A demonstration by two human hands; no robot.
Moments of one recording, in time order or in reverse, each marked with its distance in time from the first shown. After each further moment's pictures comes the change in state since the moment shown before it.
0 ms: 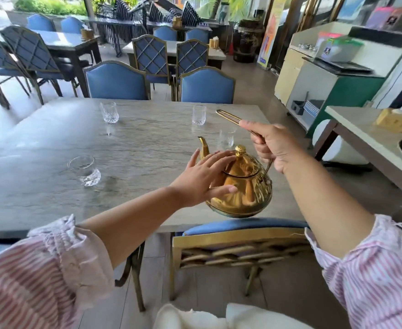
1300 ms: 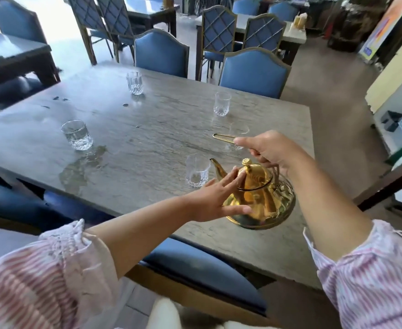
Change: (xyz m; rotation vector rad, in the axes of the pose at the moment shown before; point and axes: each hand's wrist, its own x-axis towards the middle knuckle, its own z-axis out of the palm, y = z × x) left_hand 0.139 0.047 0.105 -0.216 -0.297 -0.494; right_hand 0.162 0.043 -0.110 -0.497 -0.480 -0.058
